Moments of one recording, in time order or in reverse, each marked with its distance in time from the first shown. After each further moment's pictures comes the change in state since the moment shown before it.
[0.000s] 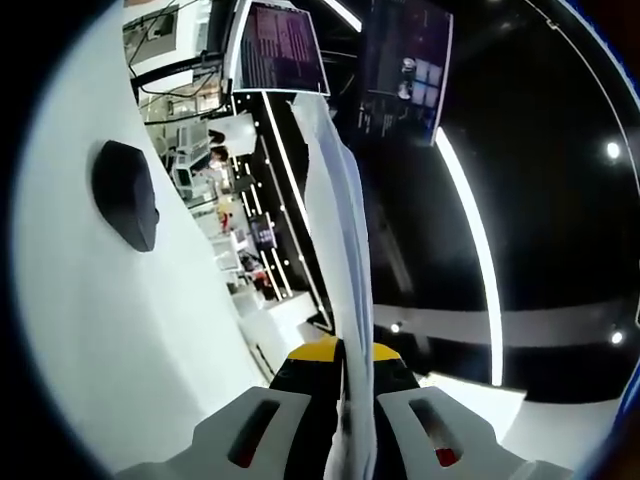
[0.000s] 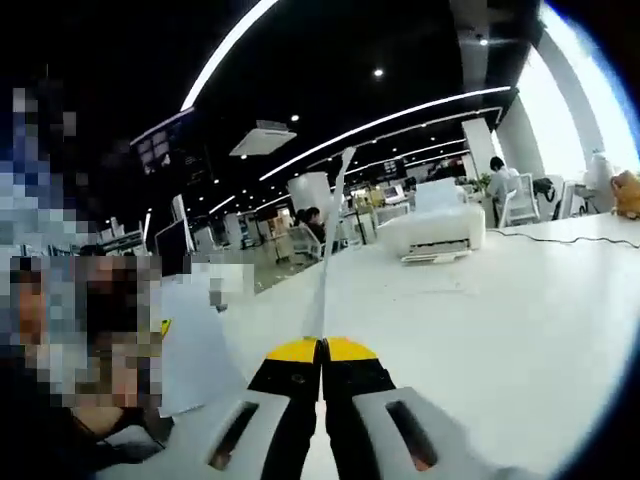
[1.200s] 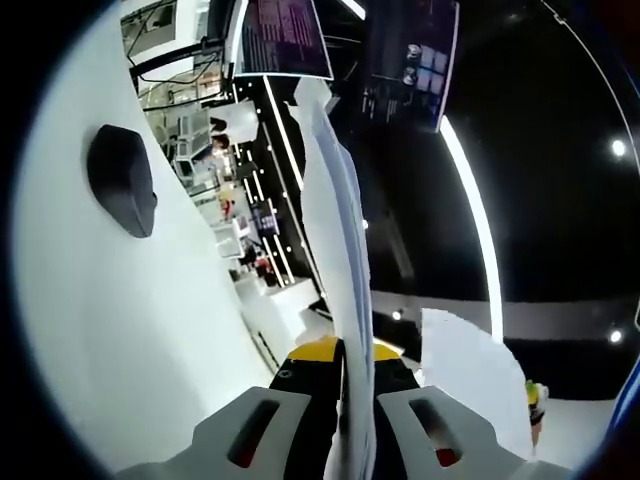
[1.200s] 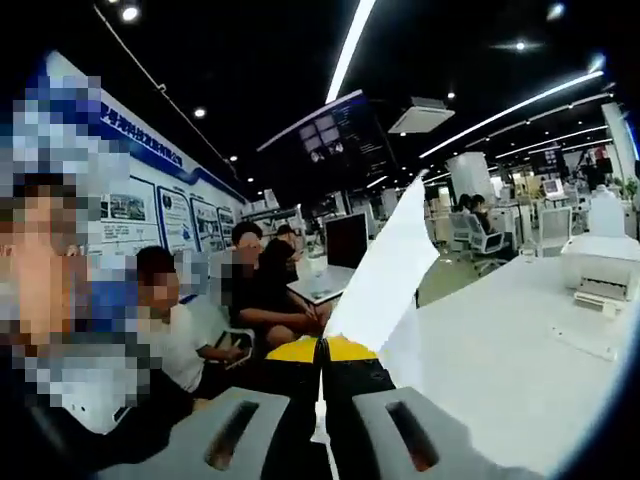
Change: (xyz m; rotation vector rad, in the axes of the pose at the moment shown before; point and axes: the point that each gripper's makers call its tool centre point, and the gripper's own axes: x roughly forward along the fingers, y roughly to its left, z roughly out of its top) left arm 0.003 0.002 -0.010 -0.006 0.063 0.012; right arm 0.008 0.213 0.075 -0.104 0.109 0.711
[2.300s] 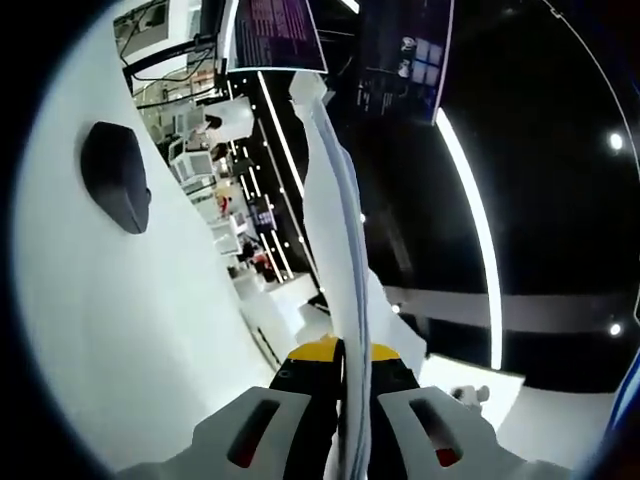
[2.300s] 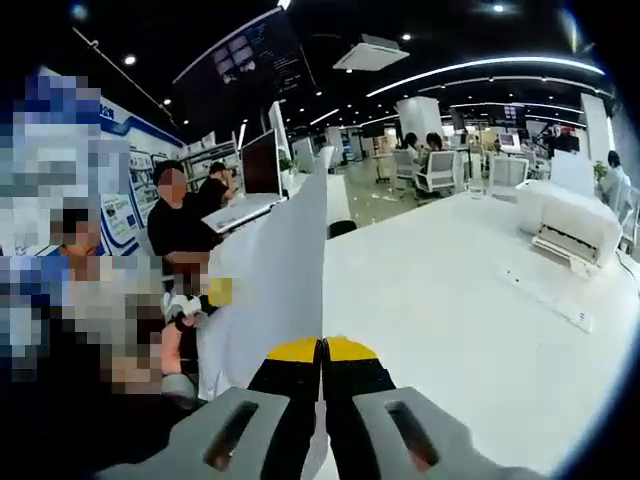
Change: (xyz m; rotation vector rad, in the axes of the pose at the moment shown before) left arm 0.000 -0.002 -0.007 0.018 0.028 -0.010; right arm 0.035 -0.156 -0.093 0.035 0.300 -0.270
